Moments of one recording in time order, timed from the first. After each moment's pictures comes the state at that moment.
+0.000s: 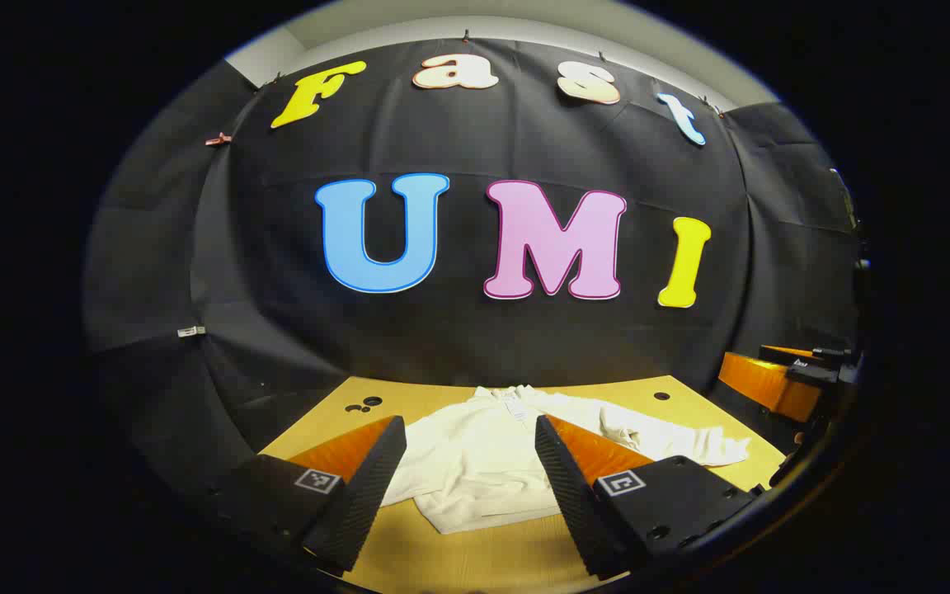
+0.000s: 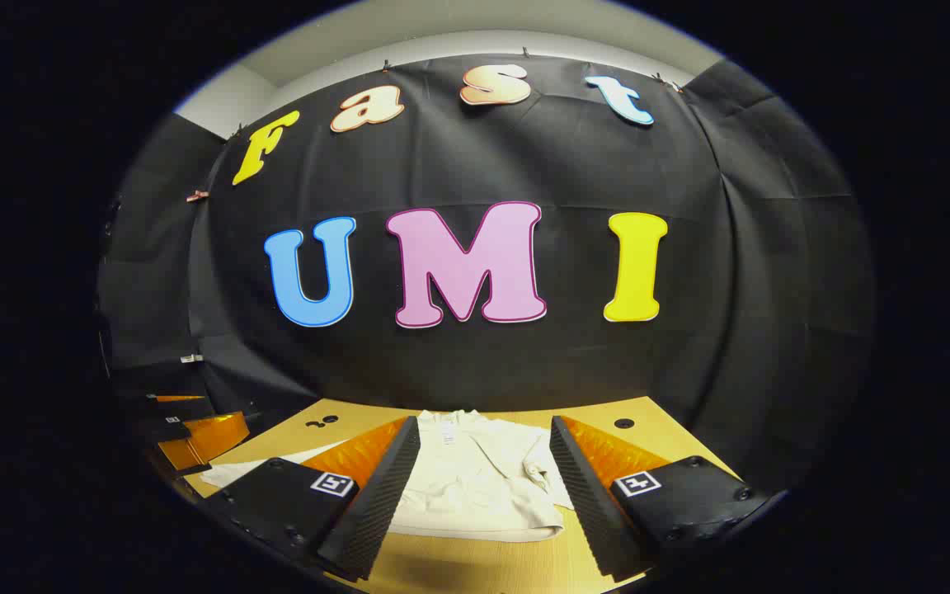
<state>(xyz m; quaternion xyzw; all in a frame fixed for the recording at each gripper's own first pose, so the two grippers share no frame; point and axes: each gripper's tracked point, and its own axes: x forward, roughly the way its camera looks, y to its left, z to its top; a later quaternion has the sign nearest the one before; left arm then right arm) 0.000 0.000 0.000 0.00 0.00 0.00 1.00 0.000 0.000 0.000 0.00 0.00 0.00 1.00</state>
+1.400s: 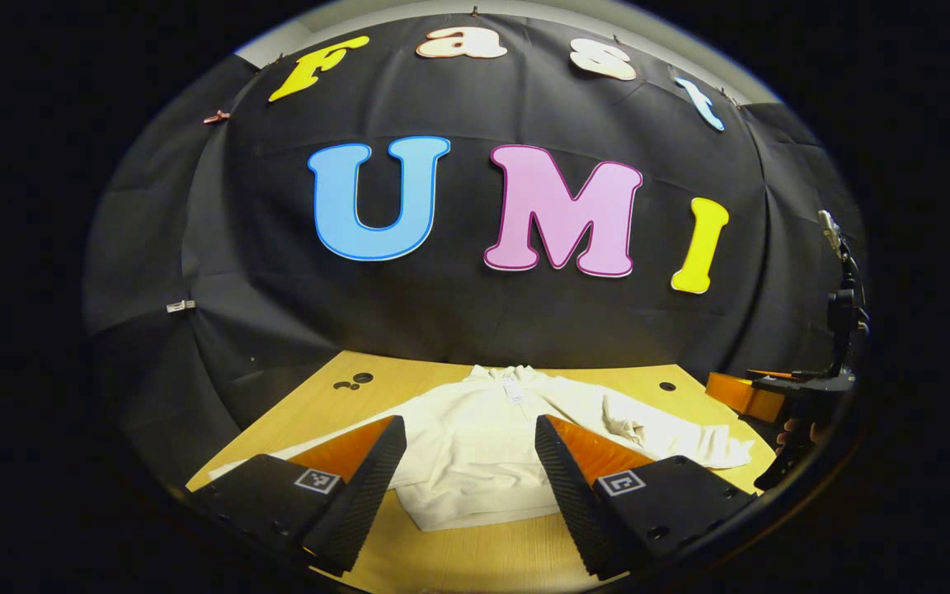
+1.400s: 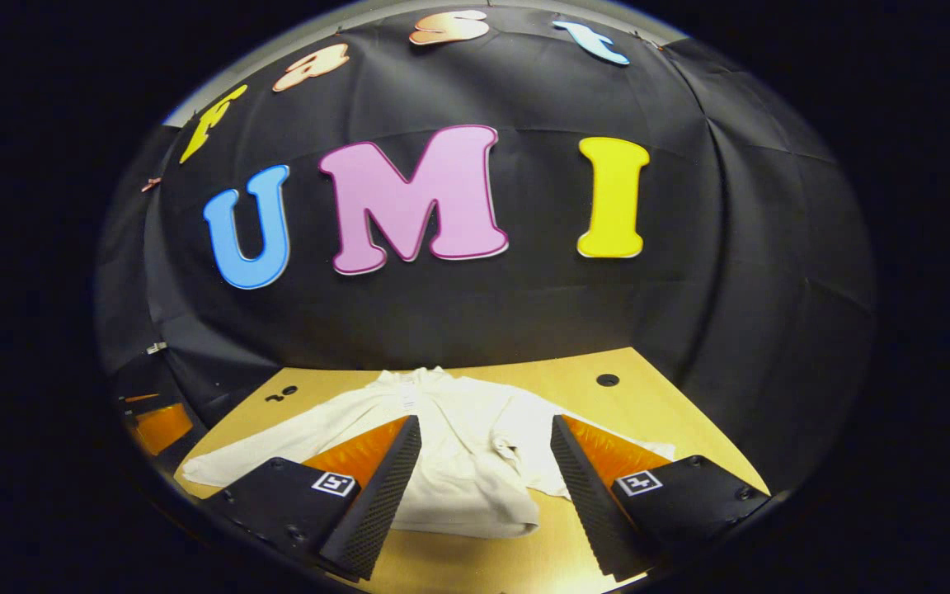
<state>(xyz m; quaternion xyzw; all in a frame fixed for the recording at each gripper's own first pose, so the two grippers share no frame) 0.044 -0.014 -0.032 -0.02 0.05 0.01 1.00 0.073 -0.080 -0.071 0.02 0.11 -0.07 0.99</state>
